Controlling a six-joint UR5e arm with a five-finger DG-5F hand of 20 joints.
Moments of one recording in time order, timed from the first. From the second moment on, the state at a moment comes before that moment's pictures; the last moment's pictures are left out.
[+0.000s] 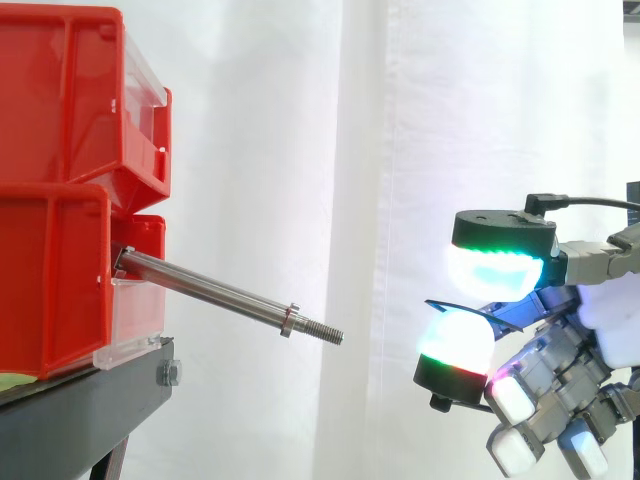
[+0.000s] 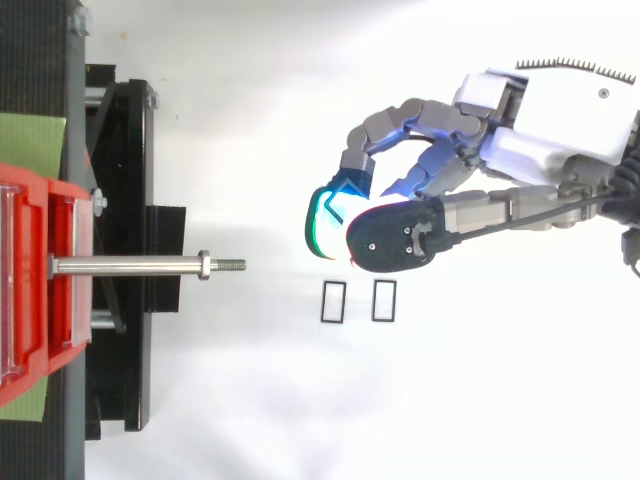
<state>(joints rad) 0.16 -2.16 -1.37 -2.98 -1.19 0.06</state>
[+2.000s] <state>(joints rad) 0.19 -2.16 -1.37 -2.99 -1.18 0.02</state>
